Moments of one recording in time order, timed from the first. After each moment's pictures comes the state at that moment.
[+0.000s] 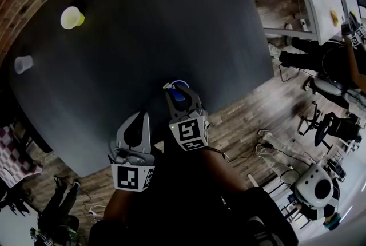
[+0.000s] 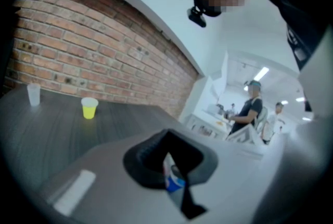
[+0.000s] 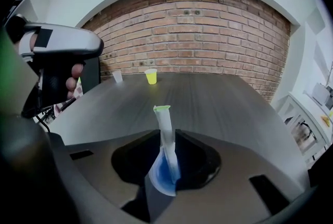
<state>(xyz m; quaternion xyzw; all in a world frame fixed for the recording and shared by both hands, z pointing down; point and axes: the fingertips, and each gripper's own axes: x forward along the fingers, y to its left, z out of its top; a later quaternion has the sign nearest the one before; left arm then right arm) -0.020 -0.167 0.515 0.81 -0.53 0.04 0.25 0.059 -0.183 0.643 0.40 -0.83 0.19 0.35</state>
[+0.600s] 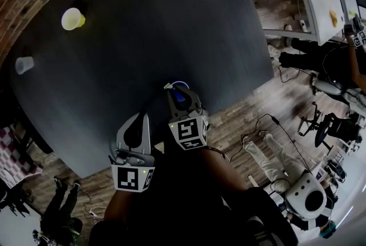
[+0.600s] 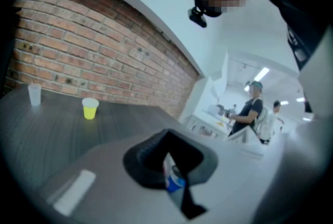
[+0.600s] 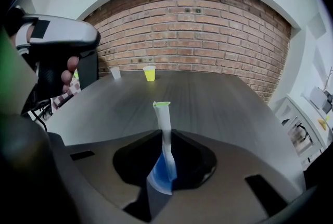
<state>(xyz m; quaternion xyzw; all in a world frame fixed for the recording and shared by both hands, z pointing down) -0.002 -0.176 0.514 0.81 -0.53 0.04 0.25 0.082 -0.192 0.650 0.40 -0.82 0.19 0.36</state>
